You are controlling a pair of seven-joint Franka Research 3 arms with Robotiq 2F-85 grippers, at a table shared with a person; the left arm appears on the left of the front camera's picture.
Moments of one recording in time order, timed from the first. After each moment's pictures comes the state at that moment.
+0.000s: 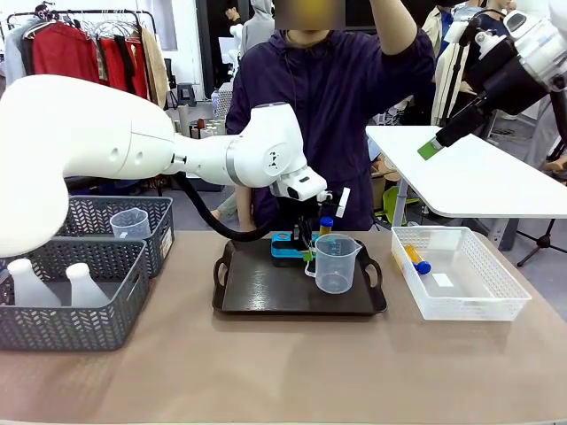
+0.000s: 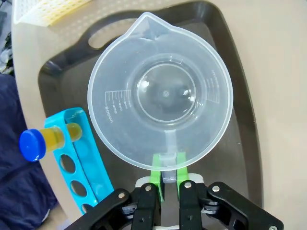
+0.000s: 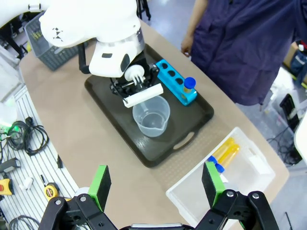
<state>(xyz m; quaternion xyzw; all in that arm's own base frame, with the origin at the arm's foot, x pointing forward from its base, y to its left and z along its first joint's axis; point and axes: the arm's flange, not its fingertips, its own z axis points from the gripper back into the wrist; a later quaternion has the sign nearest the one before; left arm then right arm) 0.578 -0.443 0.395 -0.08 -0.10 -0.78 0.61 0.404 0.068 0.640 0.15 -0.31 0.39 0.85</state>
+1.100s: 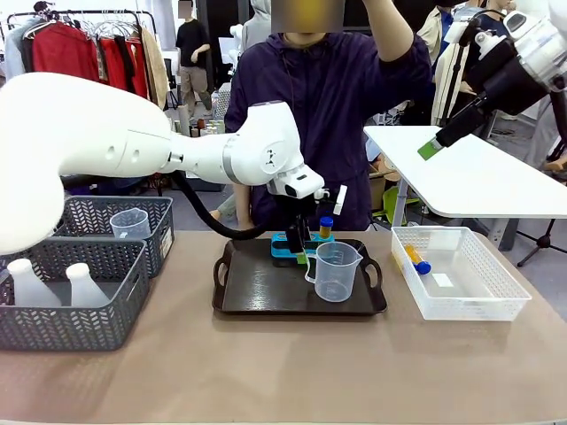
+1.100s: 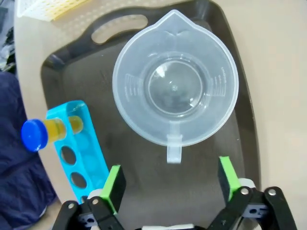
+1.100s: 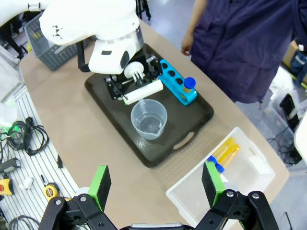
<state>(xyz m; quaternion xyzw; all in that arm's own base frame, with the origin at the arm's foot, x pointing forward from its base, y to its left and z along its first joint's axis) 0.580 -0.434 0.403 -0.08 -0.10 -0.77 0.63 0.404 0.068 0.640 0.15 -0.31 0.39 0.85</state>
